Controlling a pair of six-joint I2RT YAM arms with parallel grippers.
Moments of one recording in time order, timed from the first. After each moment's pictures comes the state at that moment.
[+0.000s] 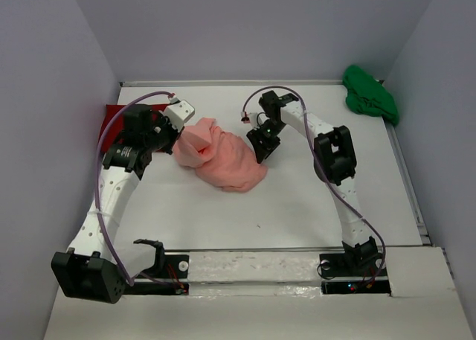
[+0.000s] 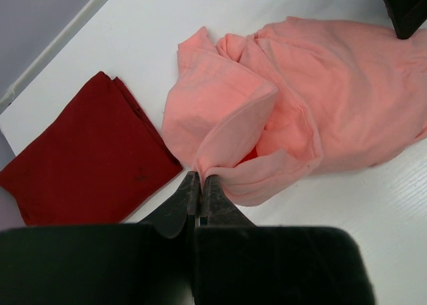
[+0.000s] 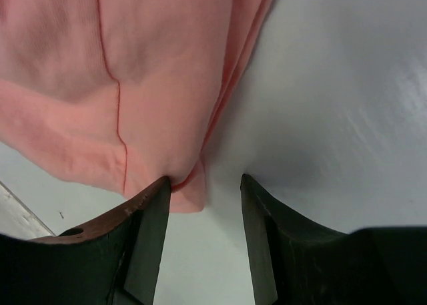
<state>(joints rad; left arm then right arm) -0.16 1.10 1.10 -0.55 0.30 0.51 0.46 2.43 2.14 -1.16 -0.49 -0.34</state>
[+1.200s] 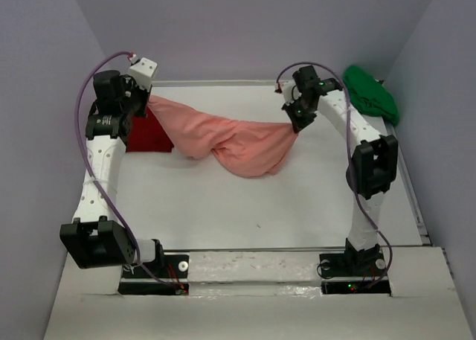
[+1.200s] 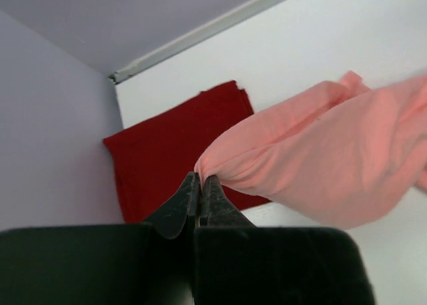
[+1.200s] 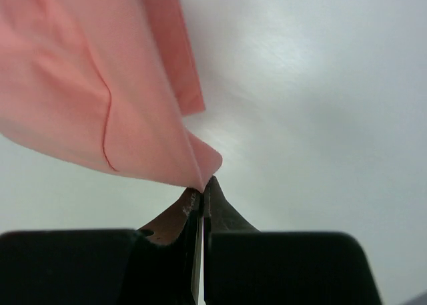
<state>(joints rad) 0.02 1.30 1.33 -0.48 0.21 0.44 0.37 2.06 1.89 -1.06 -0.11 -0.32</state>
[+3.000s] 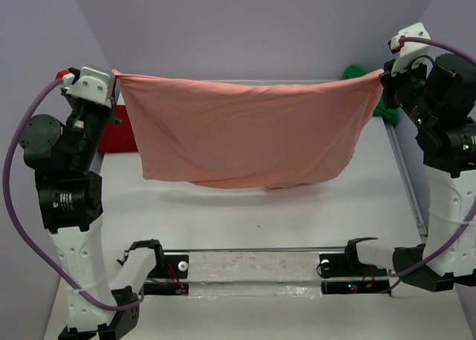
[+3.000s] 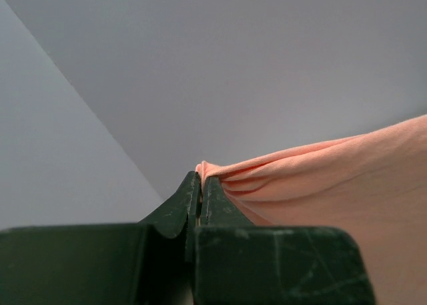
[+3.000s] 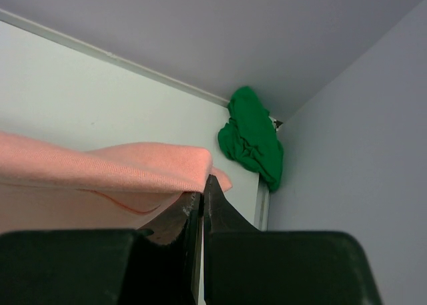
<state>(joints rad) 0.08 0.91 1.59 -0.46 0.31 0.29 0.11 1.21 2.00 -0.96 0.04 -0.36</state>
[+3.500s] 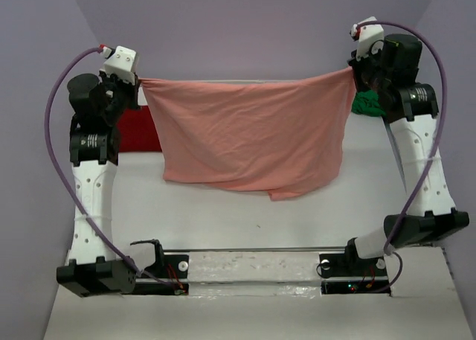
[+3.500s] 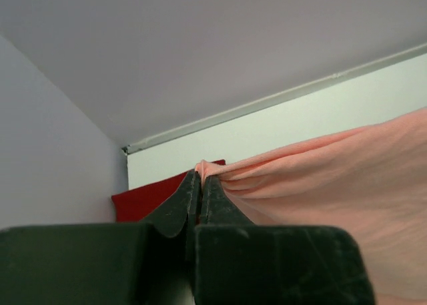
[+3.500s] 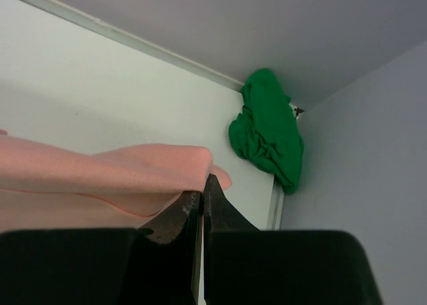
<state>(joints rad) 0.08 1.08 1.43 -0.38 0.30 0.25 0.11 1.41 1.90 -0.79 0.05 -0.38</state>
